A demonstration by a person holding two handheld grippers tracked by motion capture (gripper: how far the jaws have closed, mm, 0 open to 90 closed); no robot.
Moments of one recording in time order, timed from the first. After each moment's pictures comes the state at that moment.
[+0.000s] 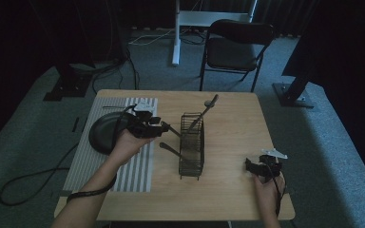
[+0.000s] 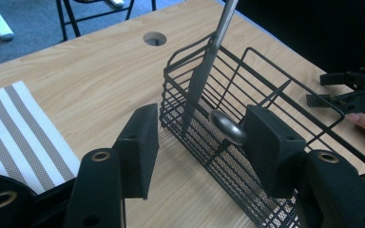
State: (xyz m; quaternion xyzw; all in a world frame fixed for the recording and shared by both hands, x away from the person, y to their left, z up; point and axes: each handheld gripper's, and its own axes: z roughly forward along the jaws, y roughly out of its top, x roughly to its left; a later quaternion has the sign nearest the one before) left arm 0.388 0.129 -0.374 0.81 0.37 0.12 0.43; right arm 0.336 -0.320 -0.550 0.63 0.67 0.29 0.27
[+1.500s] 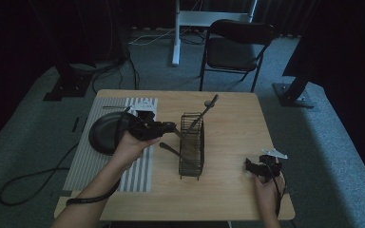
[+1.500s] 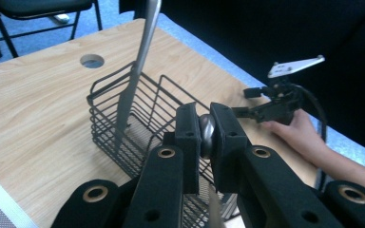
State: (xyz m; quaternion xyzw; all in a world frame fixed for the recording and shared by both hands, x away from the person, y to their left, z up) left arm 0.354 0.119 -0.334 0.81 0.32 0.05 0.49; right arm 0.336 -0.320 -0.550 0.63 0.67 0.29 0.27
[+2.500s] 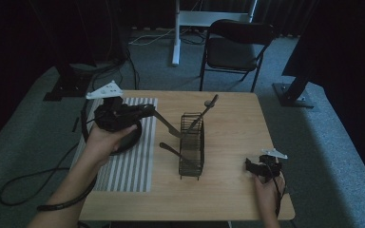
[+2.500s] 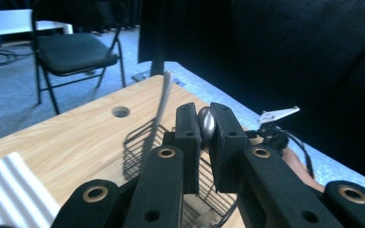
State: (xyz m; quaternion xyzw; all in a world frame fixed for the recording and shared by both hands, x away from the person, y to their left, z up) left arm 0.321 0.173 -0.259 0.77 0.32 0.12 0.54; right arm 0.336 -0.320 -0.550 0.63 0.67 0.29 0.27
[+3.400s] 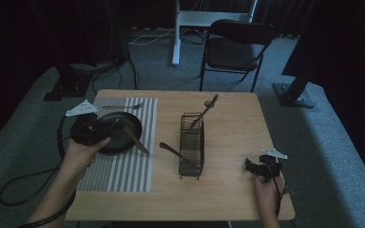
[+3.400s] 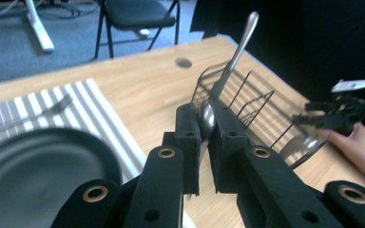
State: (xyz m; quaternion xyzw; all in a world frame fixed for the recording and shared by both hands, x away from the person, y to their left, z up) left arm 0.319 0.243 -0.328 0.75 0.43 0.14 0.48; right arm 0.336 -0.320 -0.550 0.63 0.67 0.29 0.27
